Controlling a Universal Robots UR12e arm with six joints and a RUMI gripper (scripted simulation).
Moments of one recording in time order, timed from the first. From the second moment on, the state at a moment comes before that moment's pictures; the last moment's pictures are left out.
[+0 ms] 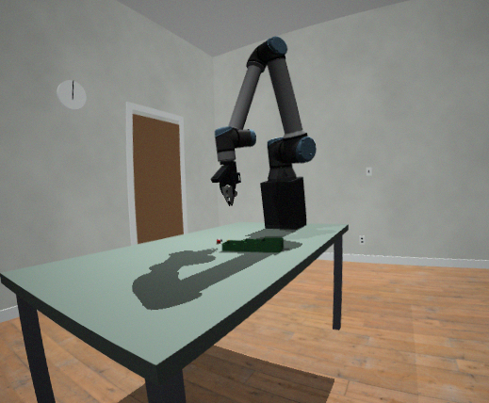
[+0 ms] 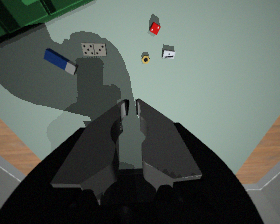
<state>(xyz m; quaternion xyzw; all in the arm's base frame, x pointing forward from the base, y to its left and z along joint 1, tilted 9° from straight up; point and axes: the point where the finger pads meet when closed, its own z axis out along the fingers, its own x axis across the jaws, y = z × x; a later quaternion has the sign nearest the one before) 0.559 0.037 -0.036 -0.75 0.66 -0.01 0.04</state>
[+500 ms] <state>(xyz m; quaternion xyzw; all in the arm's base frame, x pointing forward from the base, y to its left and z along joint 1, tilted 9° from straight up) 0.560 0.093 -0.013 -0.76 0.64 -0.05 0.06</state>
